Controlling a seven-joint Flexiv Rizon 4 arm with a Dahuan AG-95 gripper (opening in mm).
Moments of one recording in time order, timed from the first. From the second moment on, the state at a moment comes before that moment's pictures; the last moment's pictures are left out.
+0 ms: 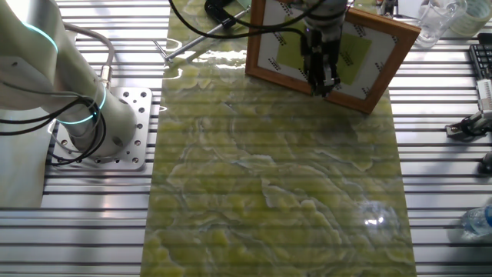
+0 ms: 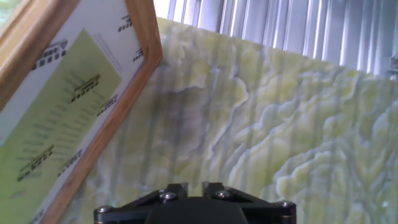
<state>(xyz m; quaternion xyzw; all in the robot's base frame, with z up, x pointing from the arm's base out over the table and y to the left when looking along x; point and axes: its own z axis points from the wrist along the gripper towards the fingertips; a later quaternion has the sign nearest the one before) 0.506 0.003 0.172 -0.10 0.99 -0.13 0.05</state>
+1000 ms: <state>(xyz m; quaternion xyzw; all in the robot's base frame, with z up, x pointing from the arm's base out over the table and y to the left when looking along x) 0.505 0.000 0.178 -0.19 0.97 -0.12 0.03</state>
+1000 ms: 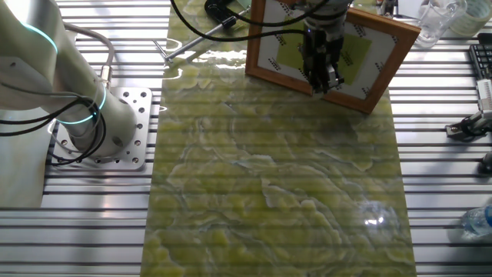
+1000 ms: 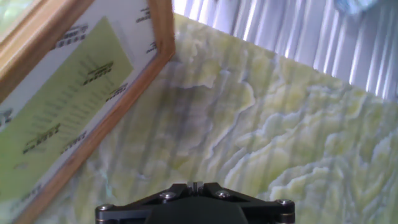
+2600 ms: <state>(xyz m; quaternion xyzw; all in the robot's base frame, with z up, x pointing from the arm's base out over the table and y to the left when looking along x) 0.514 0.003 0.188 -0.29 0.95 -0.09 0.03</state>
